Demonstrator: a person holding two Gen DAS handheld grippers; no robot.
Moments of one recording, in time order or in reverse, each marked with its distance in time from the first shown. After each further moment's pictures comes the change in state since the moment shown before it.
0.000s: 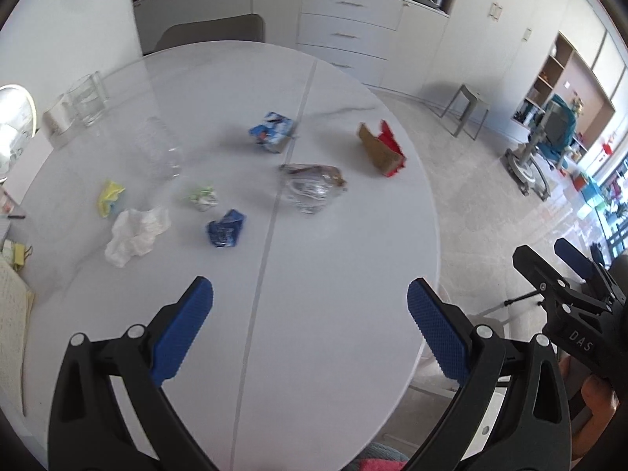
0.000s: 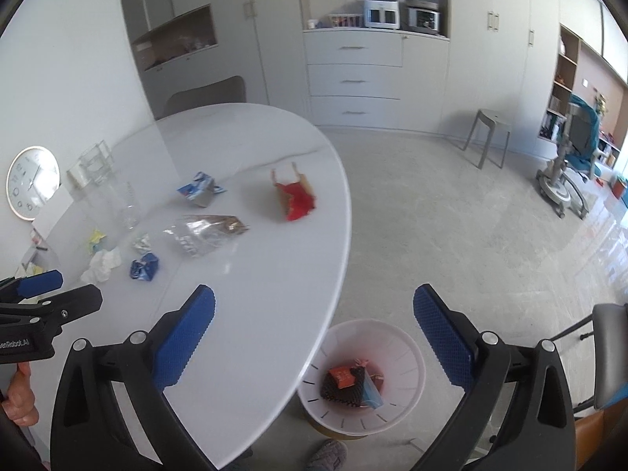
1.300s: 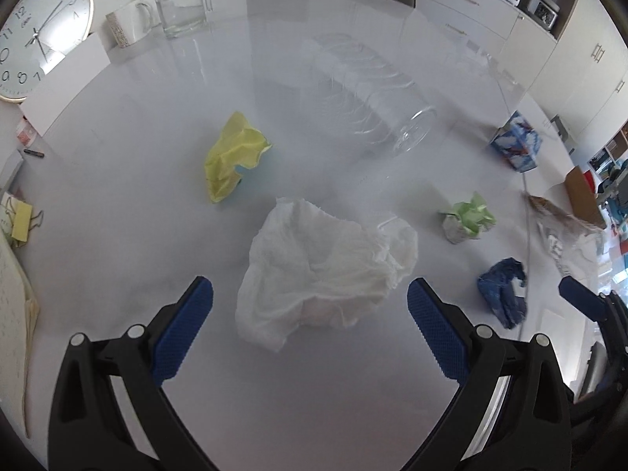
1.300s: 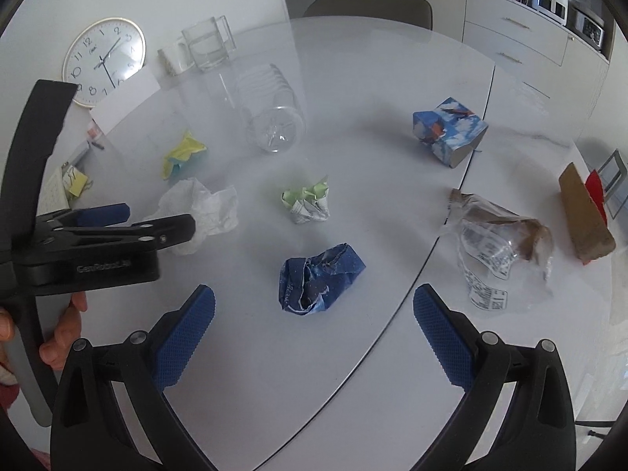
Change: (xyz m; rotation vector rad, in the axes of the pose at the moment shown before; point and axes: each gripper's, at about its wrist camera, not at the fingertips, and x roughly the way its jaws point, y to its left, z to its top) left arm 0.151 0.225 0.025 -0.218 0.117 0.169; right arm 0.185 0.232 0.003 -0.310 0.245 0.298
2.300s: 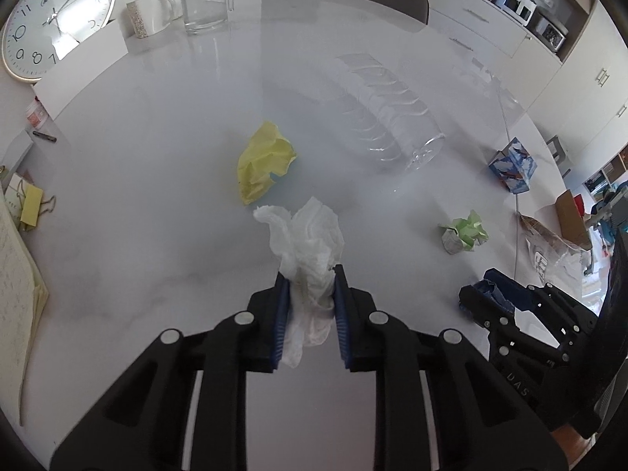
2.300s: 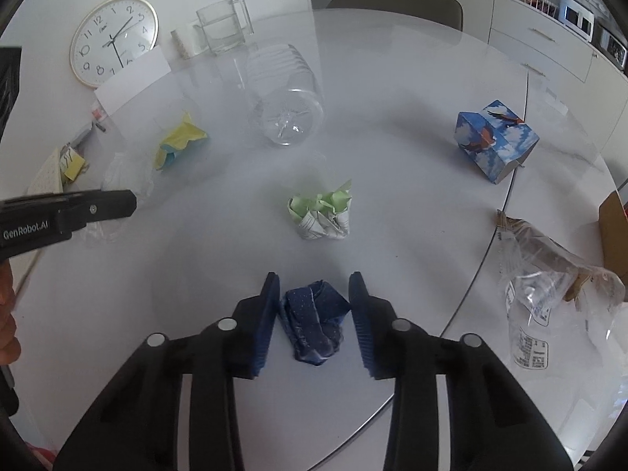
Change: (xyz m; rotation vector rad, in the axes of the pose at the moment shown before) left arm -0.029 0.027 0.000 -0.080 -0.016 -0.043; right arm 0.037 0.003 0.012 -0.070 0.009 0.045
